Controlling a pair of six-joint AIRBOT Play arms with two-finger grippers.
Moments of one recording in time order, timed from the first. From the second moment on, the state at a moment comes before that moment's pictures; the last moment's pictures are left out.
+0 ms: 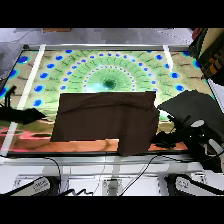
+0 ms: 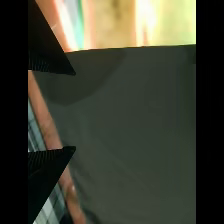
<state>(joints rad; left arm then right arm) 0.58 -1.28 1.00 0.93 -1.40 -0.89 -0.36 -1.28 0.52 -0.83 1.31 1.01</state>
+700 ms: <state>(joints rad) 0.59 -1.27 0.74 0.94 -1.24 -0.87 -0.19 -1.27 0.42 -0.68 1.18 0.88</state>
